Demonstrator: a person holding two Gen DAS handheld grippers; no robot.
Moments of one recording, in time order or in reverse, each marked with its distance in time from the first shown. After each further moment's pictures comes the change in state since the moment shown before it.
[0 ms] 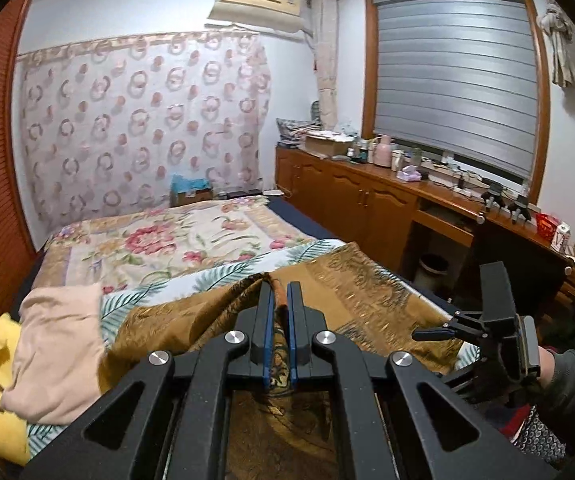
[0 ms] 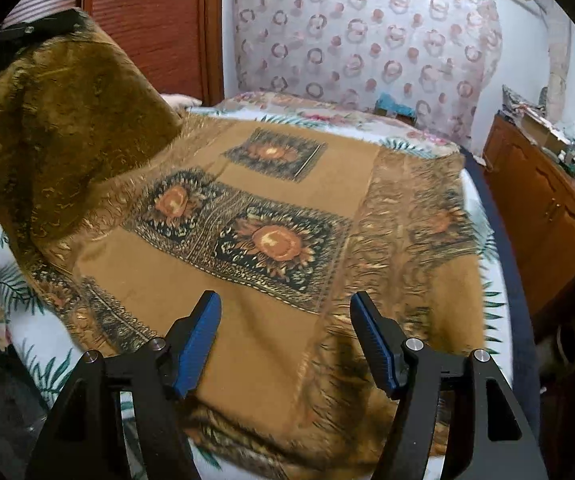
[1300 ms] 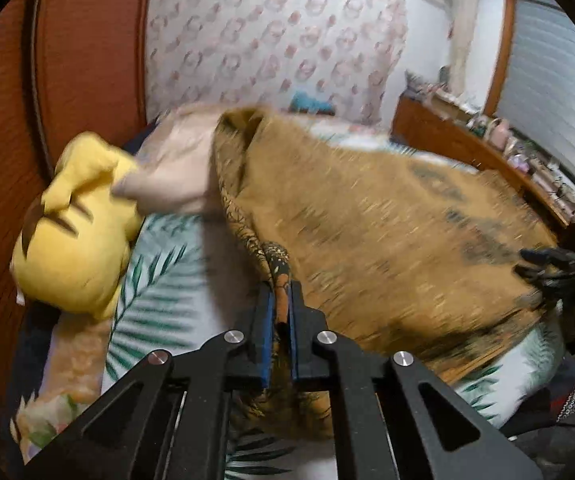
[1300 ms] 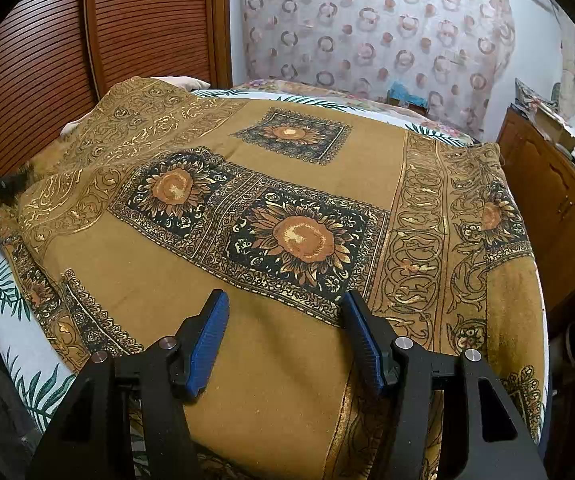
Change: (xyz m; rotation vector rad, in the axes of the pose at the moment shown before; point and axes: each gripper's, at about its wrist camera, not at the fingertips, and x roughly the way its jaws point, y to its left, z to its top) left arm -0.068 0.131 -0.161 -0.298 0.204 0.322; right arm 0.042 0.016 0.004 -0.009 0.050 0.029
